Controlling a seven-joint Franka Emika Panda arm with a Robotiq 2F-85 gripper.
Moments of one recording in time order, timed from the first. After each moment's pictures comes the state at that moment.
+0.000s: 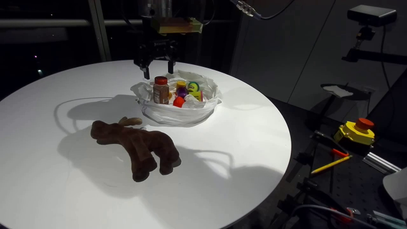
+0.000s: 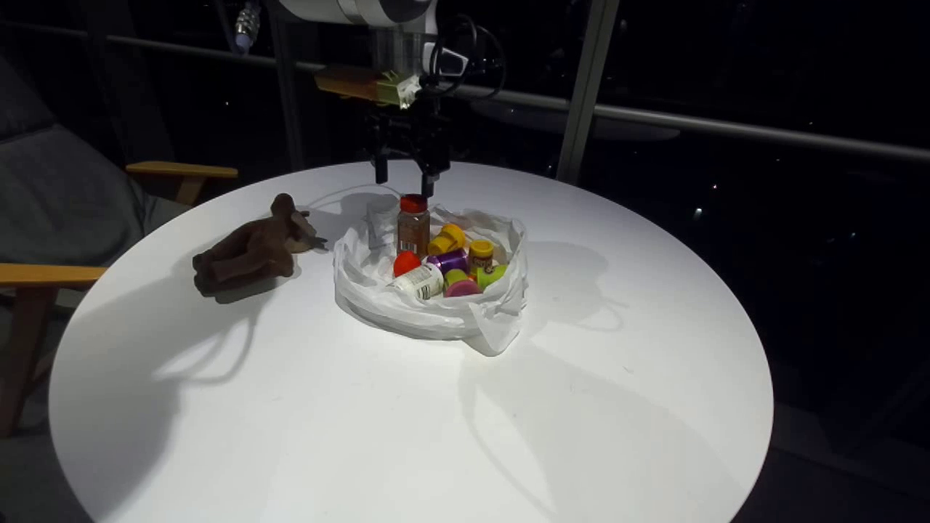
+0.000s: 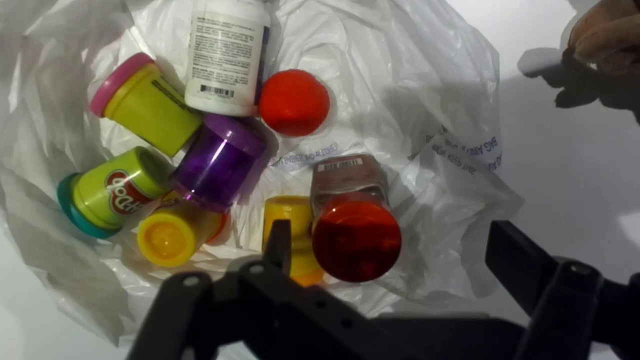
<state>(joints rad) 0.18 0.78 0.00 -1.39 -0.04 2.15 0.28</state>
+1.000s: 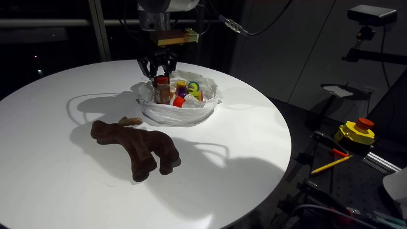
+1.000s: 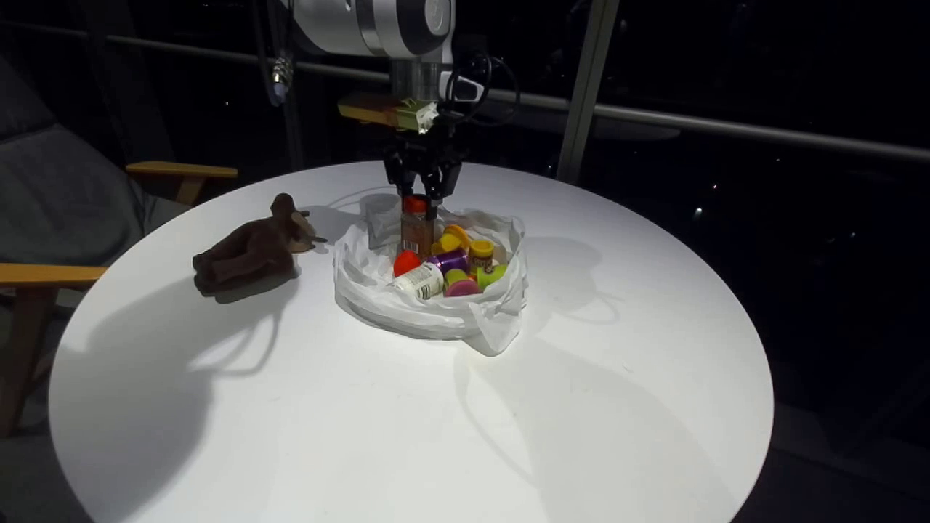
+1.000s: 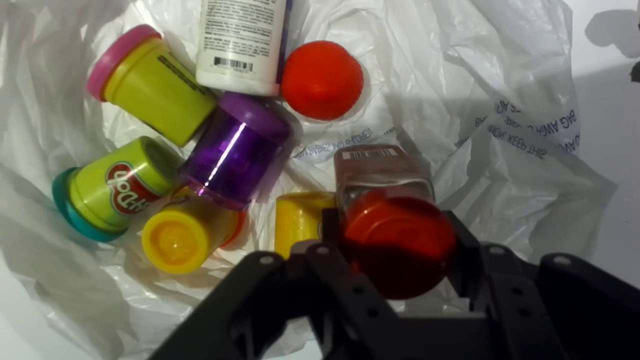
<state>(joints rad) 0.18 0.90 -0.03 -1.24 -0.04 2.10 0.28</state>
